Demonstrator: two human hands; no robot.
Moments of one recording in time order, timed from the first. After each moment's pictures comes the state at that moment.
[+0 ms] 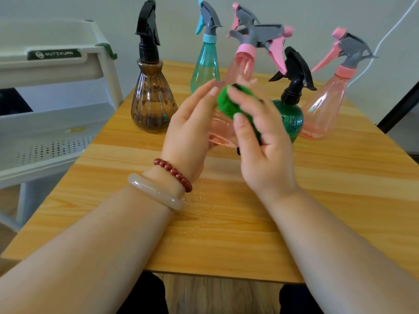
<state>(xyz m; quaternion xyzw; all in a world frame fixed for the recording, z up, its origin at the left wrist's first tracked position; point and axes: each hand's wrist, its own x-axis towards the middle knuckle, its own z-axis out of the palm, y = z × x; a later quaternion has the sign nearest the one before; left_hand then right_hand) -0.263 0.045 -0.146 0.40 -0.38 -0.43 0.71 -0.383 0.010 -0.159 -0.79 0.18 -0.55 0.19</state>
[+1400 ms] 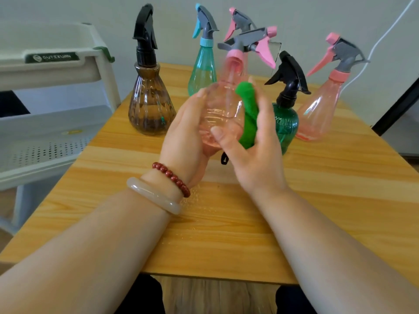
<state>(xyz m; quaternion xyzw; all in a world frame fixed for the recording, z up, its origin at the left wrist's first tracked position) -0.265 0.047 -0.148 0.38 -0.39 -0.45 0.71 -0.381 0.013 -0.160 -0.78 0.24 -0.53 0.25</state>
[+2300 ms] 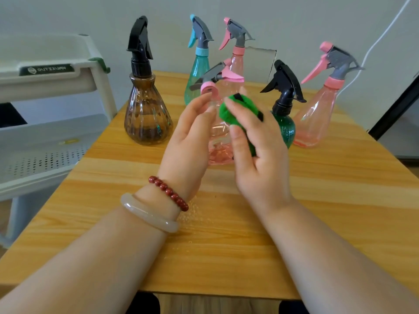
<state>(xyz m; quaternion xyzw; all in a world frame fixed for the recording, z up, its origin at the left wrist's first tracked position) -0.269 0.040 -0.150 0.45 -0.44 -0.38 0.68 -0.384 0.009 -0.155 -0.79 0.22 -0.56 0.11</state>
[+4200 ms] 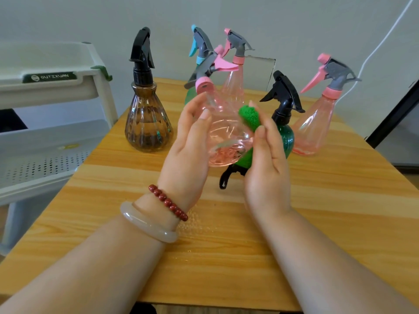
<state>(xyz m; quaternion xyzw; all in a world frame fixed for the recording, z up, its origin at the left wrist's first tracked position) -0.276 0.050 -0.141 0.42 -0.42 -0.37 0.71 -0.381 0.013 -0.154 -0.65 0.25 -0.60 0.38</state>
